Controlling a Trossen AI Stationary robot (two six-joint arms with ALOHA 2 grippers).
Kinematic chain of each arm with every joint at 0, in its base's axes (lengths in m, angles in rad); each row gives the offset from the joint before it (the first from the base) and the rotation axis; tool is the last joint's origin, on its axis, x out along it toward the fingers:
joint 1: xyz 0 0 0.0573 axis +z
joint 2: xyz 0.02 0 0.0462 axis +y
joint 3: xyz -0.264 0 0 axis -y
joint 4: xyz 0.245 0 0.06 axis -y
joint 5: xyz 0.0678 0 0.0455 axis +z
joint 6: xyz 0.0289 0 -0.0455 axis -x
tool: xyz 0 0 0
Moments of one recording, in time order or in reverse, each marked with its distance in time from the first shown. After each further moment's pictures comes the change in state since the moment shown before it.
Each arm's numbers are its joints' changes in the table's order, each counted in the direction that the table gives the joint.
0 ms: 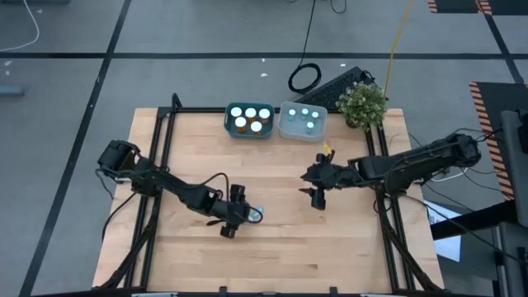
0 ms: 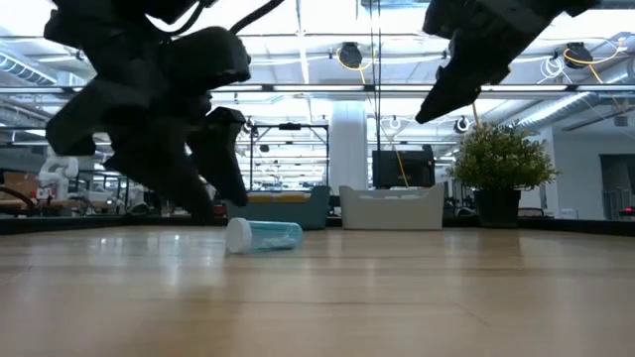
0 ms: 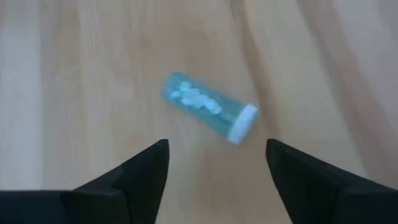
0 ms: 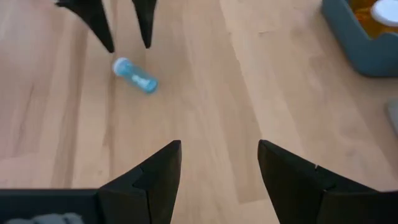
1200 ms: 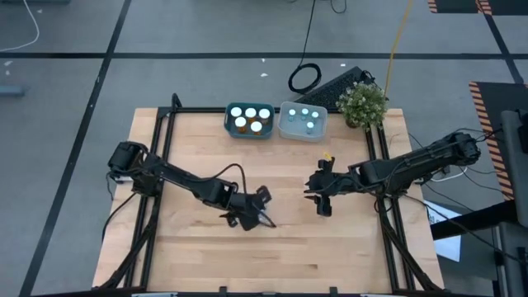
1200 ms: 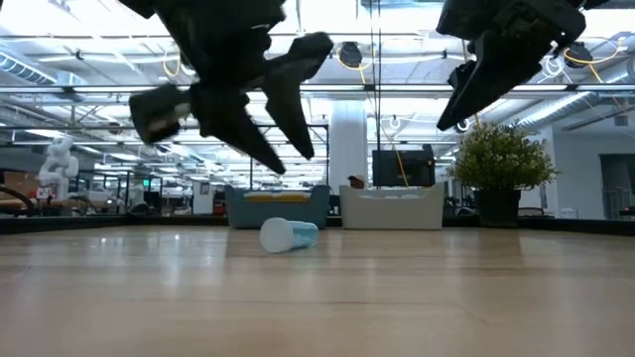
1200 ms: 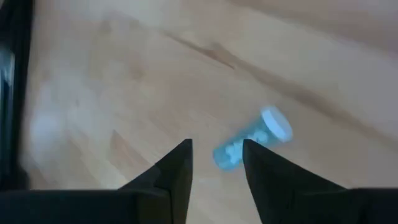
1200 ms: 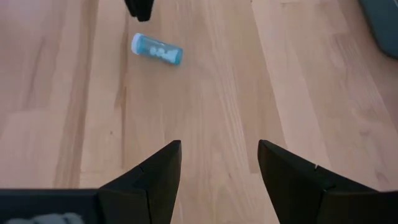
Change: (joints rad) left arm 0.077 0.085 0.276 -0.155 -0.087 -0.911; right arm 0.074 0.000 0.000 -0.096 0.004 0.000
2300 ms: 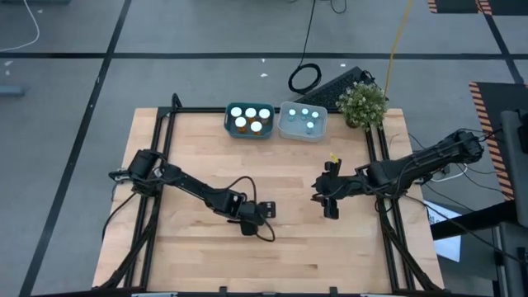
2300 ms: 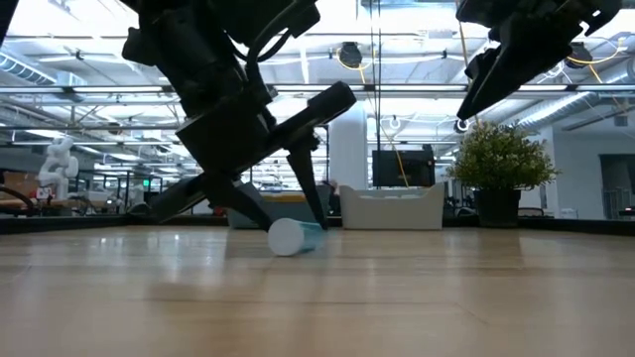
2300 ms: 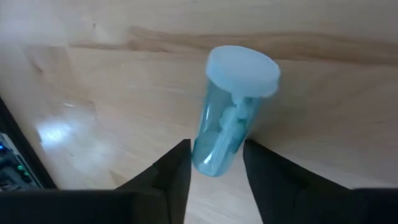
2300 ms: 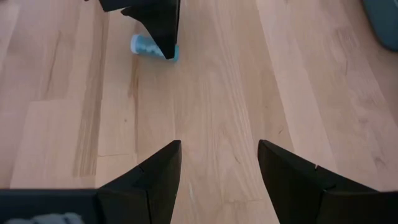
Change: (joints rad) left arm -0.013 0.208 0.002 0.107 0.137 -0.482; right arm 0.064 -0.073 -0.001 -0.089 -0.031 -0.055
